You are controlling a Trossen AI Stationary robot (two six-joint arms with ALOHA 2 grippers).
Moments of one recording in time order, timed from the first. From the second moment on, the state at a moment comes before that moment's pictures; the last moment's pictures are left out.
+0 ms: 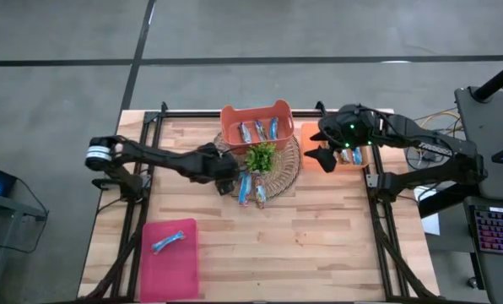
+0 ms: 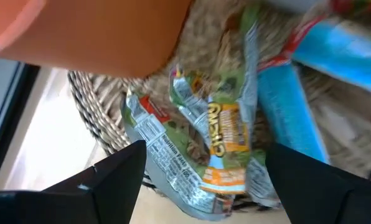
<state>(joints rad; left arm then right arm) 0.04 1.60 1.01 -0.63 -0.51 -0.29 -0.26 1.08 1.20 -0.83 -0.05 0.28</state>
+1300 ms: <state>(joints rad) 0.09 1.69 1.01 -0.48 -0.37 -0.29 -0.24 1.08 1.20 -0.79 -0.05 0.26</state>
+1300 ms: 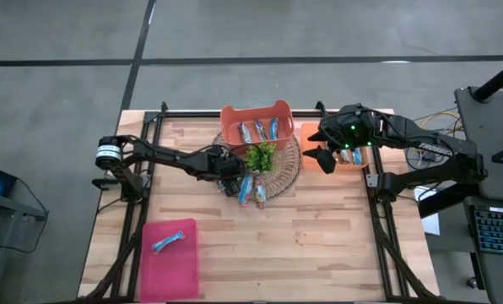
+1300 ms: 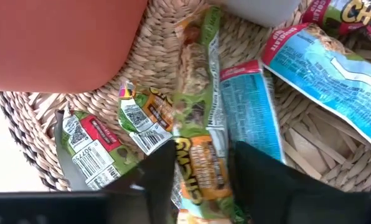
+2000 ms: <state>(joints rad) 0.08 1.63 1.01 -0.54 -0.43 -0.39 -0.24 1.08 1.20 -0.77 -0.05 0.22</state>
